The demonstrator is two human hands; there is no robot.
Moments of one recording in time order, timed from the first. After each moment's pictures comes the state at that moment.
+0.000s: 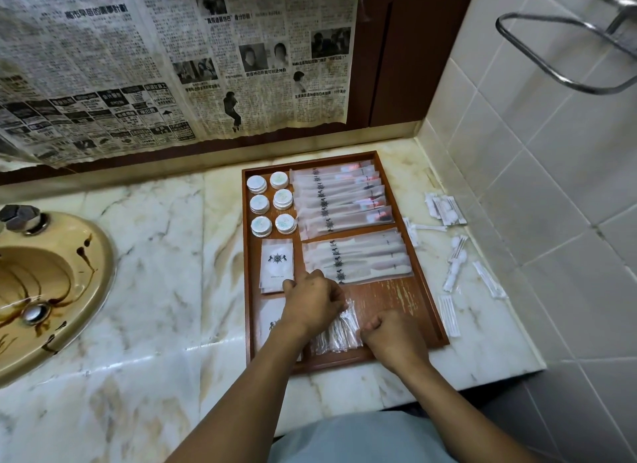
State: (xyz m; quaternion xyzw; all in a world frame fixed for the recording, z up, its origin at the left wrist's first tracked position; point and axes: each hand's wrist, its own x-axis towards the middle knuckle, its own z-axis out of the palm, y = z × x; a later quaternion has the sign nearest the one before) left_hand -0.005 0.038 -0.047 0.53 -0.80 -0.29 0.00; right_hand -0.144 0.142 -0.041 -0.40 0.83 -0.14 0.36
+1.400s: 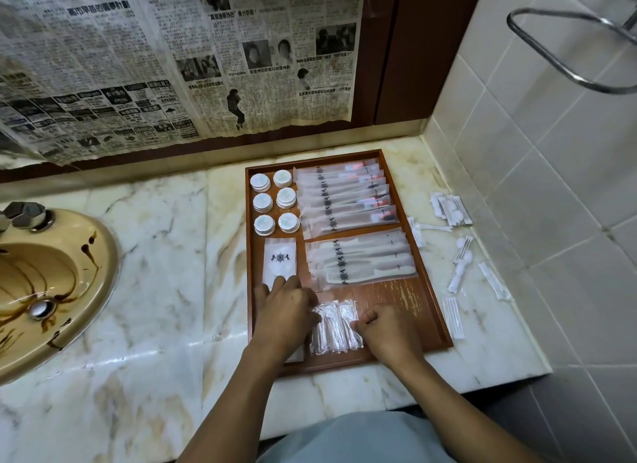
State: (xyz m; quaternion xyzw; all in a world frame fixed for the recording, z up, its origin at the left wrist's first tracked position) left_hand 0.036 0.050 -0.027 0.55 -0.82 -0.15 -0.05; right_hand -0.140 0.130 -0.057 -0.42 0.83 -0.16 0.34
